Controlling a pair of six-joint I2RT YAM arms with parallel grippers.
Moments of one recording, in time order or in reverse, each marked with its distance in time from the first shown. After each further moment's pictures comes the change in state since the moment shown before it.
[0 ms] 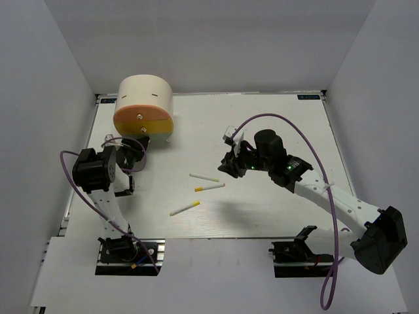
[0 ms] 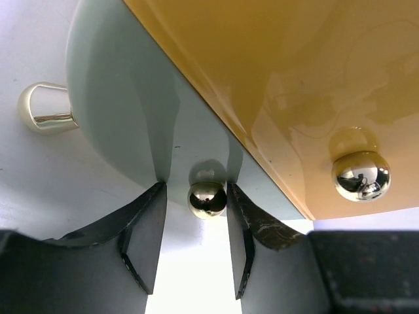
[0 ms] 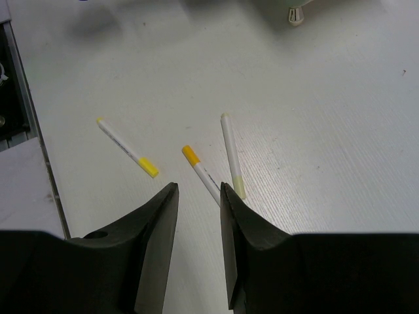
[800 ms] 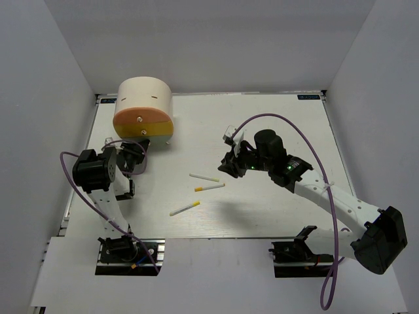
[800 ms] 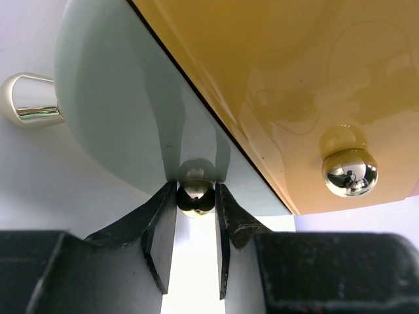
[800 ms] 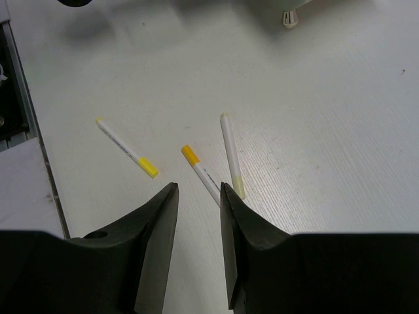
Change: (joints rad) left arm 0.001 0.018 -0.040 0.074 0.025 -0.063; right arm 0.000 0.000 0.000 0.000 0.002 0.000
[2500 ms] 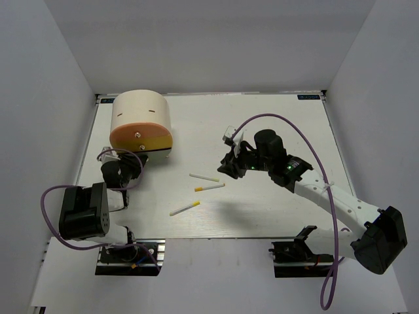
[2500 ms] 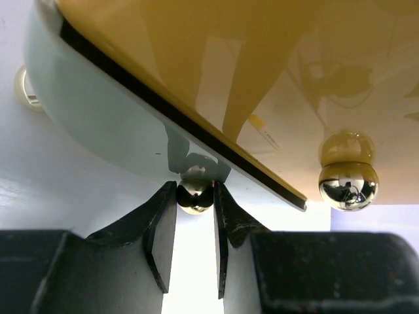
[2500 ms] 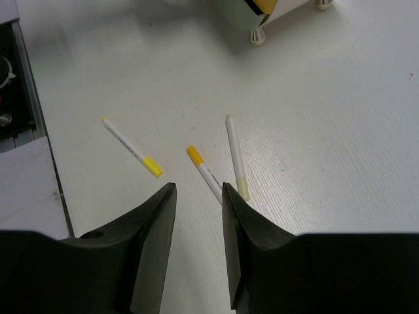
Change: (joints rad) left arm 0.039 -0.563 -0.221 -0.576 0.018 0.129; right arm 0.000 0.000 0.000 -0.001 -0.016 -0.001
